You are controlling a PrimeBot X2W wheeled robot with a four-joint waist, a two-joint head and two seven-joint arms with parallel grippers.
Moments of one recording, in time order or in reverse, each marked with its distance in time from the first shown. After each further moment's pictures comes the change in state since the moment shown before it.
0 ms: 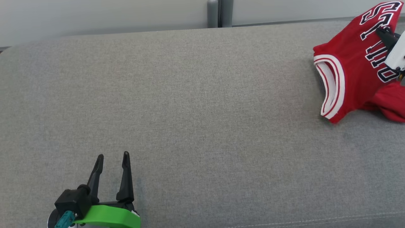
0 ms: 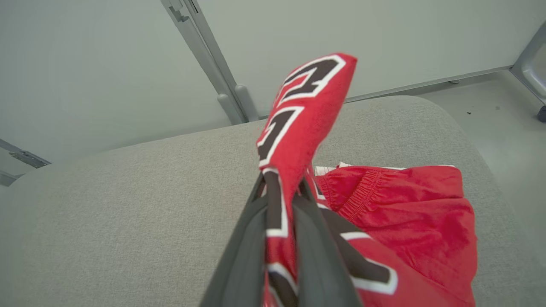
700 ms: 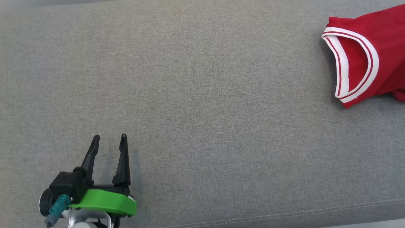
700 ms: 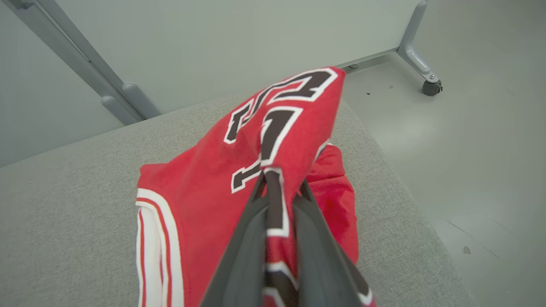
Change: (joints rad) left arm -0.066 0.044 -0.005 -0.049 0.034 0.000 0.049; right arm -0.026 -0.077 -0.038 0.123 -0.062 -0.087 -0.113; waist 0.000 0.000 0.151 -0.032
